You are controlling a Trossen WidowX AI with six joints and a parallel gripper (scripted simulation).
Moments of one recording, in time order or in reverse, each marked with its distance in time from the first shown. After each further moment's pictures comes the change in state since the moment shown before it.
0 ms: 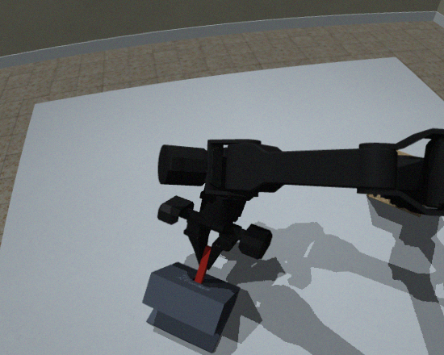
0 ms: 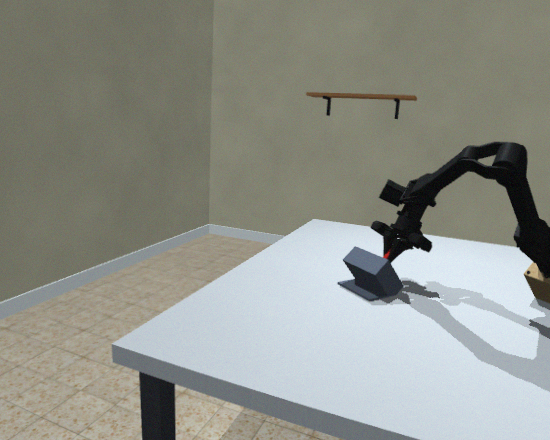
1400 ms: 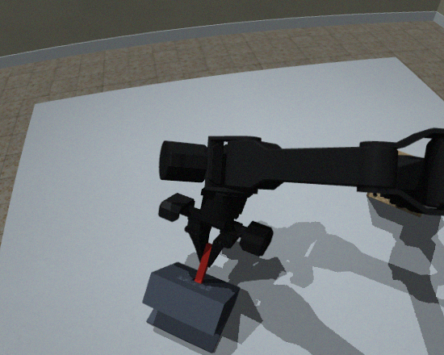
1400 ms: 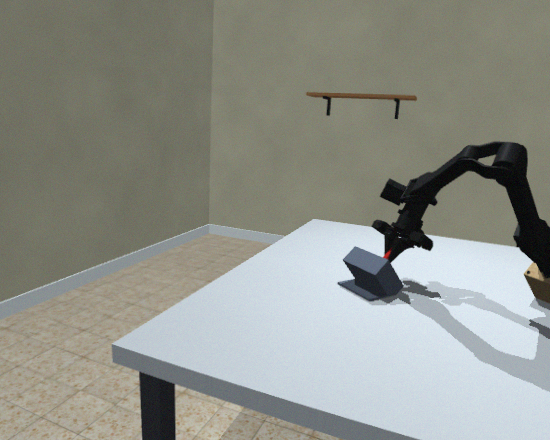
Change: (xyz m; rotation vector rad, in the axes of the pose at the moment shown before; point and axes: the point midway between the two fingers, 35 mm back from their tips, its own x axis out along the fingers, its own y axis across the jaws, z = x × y) arm -0.005 0.000 0.002 0.000 0.000 0.000
